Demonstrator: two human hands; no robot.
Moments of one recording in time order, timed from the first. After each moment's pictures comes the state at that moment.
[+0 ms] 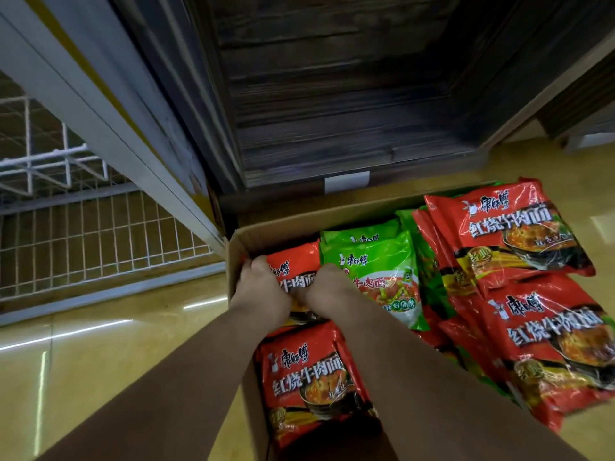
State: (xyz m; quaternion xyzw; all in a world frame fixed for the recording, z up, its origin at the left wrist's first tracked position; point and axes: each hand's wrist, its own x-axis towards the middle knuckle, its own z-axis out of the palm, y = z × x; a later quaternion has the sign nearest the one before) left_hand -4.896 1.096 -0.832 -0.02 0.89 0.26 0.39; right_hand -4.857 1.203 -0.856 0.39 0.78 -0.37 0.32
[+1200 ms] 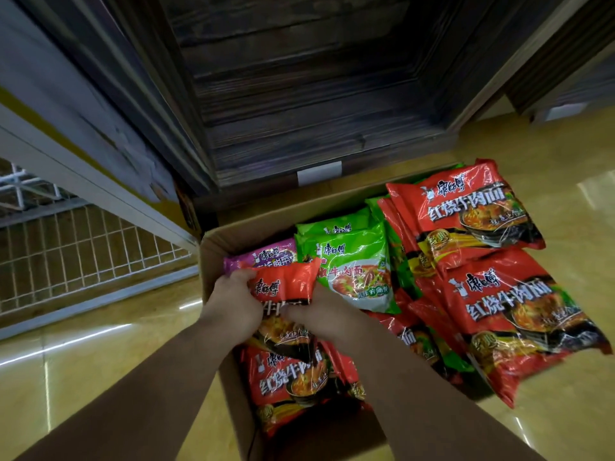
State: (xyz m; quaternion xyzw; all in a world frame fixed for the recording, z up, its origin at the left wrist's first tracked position) left_hand -4.882 1.091 -0.808 0.01 0.88 0.20 0.43; right_hand -4.801 1.215 -0.840 0.36 0.67 -0.58 0.31
